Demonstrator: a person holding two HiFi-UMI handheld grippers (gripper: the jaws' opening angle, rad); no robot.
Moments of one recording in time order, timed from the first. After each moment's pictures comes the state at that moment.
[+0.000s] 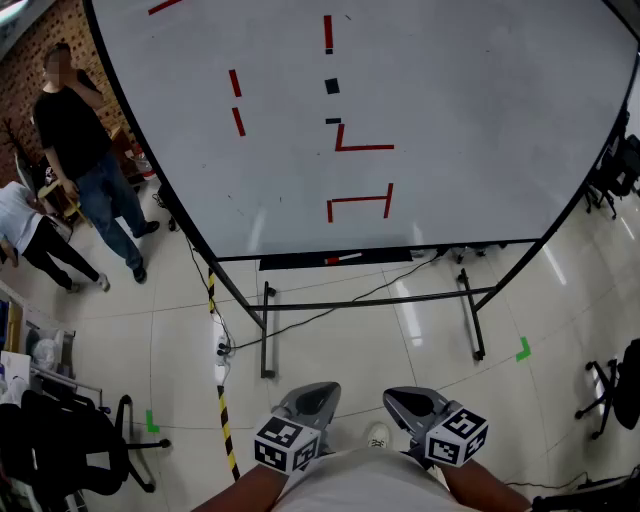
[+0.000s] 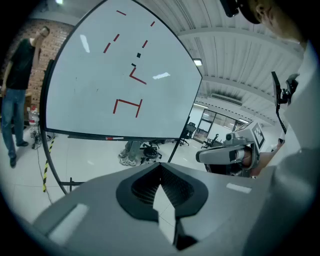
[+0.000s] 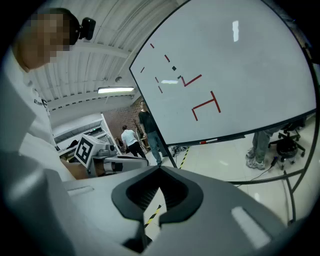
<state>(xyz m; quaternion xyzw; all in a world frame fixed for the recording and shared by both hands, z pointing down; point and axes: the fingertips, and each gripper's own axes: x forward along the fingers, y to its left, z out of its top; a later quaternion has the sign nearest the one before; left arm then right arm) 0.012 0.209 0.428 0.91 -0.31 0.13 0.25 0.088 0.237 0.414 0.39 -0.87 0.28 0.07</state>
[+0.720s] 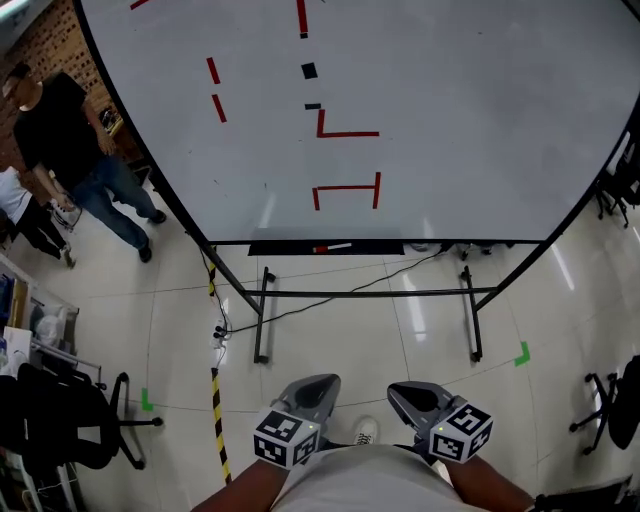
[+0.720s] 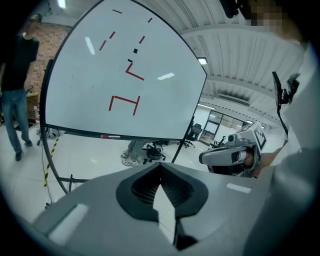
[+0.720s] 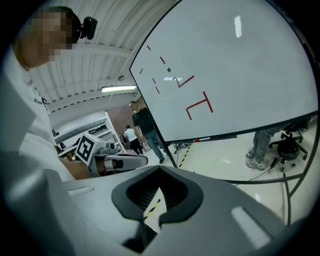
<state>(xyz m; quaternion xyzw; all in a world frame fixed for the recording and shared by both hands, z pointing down) 0.069 0.210 0.434 0.89 -0.35 0.13 0.25 0.153 0.239 0.422 0.36 -0.89 0.28 0.08</state>
